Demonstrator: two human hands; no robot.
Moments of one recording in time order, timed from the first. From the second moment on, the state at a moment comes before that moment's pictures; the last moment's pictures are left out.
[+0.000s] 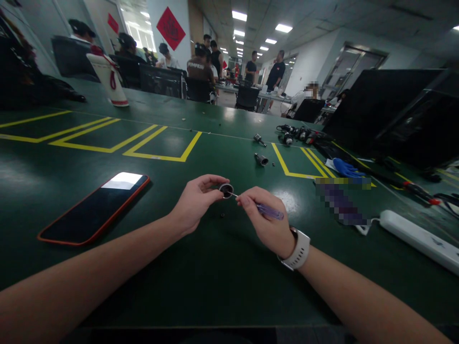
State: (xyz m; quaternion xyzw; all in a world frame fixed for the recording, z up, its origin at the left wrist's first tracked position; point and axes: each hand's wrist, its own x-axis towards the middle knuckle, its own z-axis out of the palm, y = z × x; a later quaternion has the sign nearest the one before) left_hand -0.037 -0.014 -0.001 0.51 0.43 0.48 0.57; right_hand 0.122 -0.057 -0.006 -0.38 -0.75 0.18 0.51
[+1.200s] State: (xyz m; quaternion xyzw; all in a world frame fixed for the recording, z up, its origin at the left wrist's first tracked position) left_hand -0.037 -0.013 -0.005 0.53 0.43 0.50 0.54; right_hand 0.122 -0.057 -0.012 -0.33 -0.84 0.10 0.43
